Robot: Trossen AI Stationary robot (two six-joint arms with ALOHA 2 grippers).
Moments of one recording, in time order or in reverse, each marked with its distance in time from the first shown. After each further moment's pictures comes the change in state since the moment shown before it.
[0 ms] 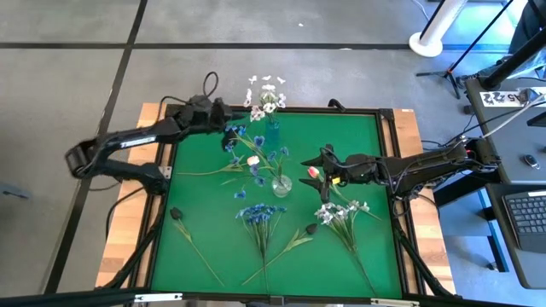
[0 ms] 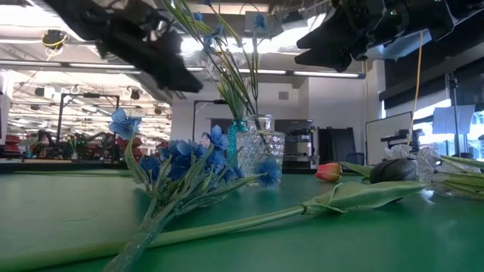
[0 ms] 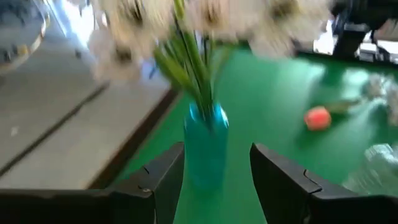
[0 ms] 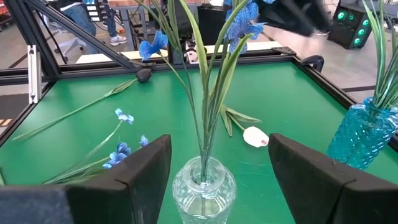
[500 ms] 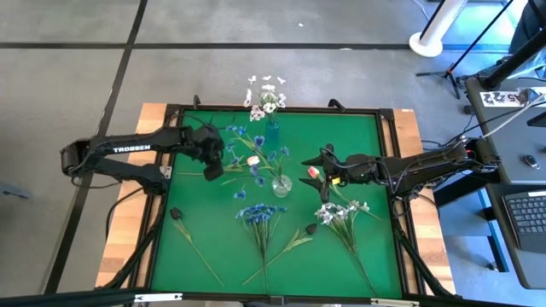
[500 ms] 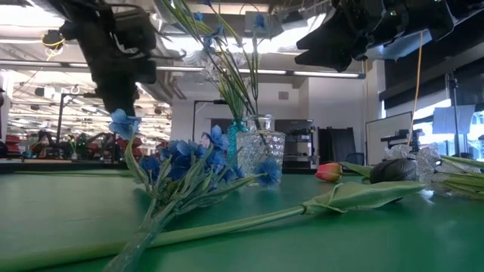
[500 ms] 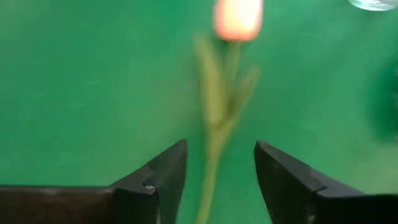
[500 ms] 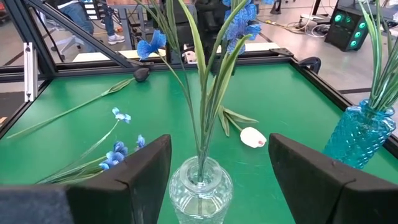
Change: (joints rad) left arm -0.234 -0.041 0.000 -0.719 -0.164 -0.217; right arm 0.000 0.000 0.000 0.000 0.010 -0.015
